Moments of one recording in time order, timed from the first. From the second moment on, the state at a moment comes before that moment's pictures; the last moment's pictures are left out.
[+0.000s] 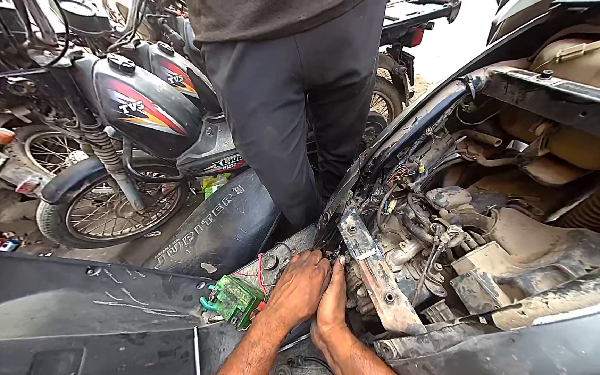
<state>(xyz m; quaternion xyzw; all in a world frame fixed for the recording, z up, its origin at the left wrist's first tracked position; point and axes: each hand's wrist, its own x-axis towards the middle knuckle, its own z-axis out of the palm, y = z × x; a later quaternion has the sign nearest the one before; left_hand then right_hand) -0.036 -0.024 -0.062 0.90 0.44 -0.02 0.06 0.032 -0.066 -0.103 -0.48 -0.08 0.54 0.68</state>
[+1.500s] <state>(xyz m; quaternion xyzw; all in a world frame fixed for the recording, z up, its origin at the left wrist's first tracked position) -0.036 -0.008 -0.041 0.84 0.52 0.08 0.14 0.017 -0.064 -0.128 -0.48 -0.20 0.51 0.69</state>
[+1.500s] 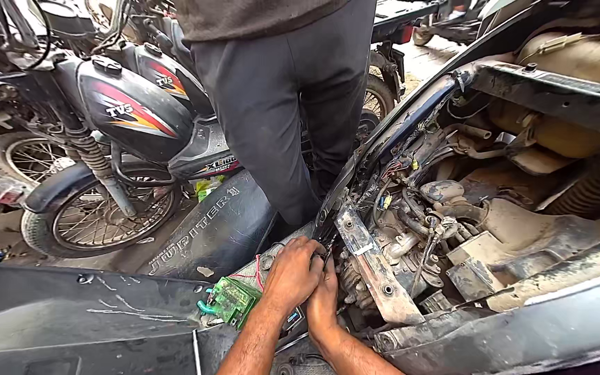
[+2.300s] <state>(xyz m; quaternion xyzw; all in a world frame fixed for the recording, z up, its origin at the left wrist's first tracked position) -0.040 0.027 -0.051 0.78 0.55 0.09 0.28 0.004 -0.024 -0.116 -0.50 0.00 0.44 0.74</state>
